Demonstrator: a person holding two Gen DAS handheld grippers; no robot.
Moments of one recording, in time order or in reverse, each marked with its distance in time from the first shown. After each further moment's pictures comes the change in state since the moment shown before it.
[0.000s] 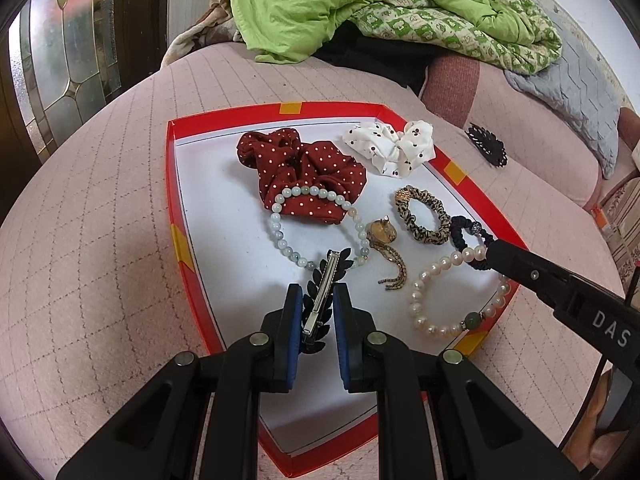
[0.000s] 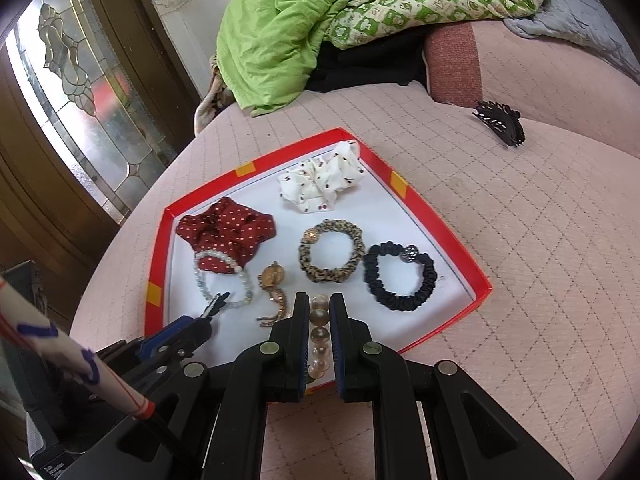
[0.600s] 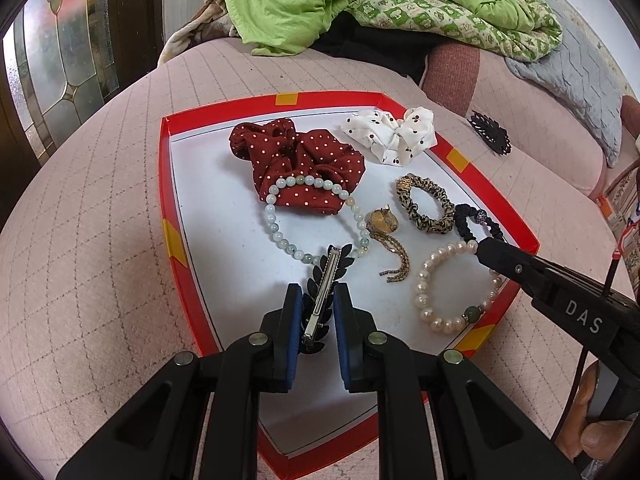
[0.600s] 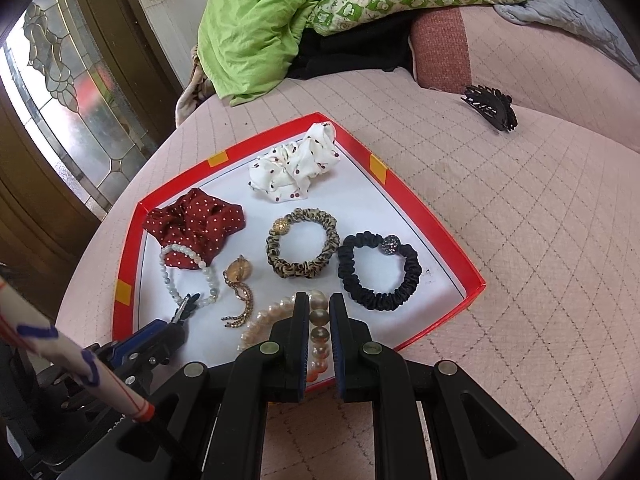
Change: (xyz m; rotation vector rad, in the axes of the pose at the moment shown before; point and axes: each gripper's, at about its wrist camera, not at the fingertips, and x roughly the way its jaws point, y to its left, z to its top) left arm 0.005 -0.005 -0.001 0.027 0.024 0.021; right arm 0.019 -0.013 -0.003 0.009 0.028 -0.035
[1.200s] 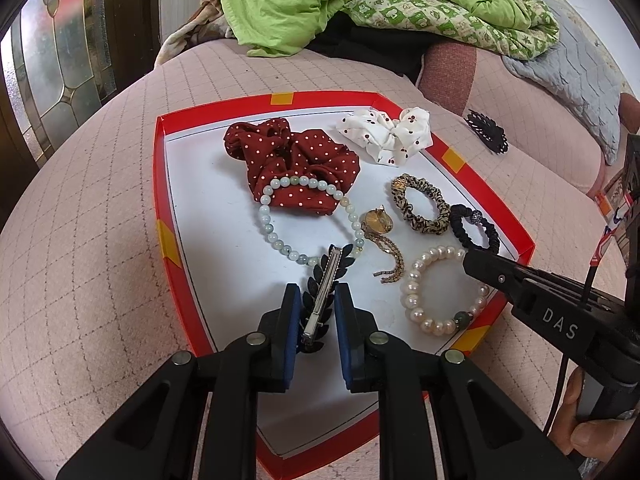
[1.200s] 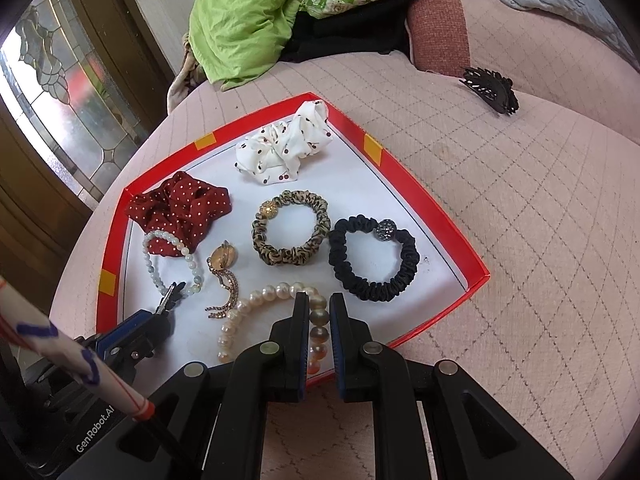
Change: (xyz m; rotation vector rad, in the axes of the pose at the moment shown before) left arm 0.000 -0.002 0.001 0.008 0.000 -0.006; right arm 0.012 -0.004 -0.002 -0.003 0.052 -0.008
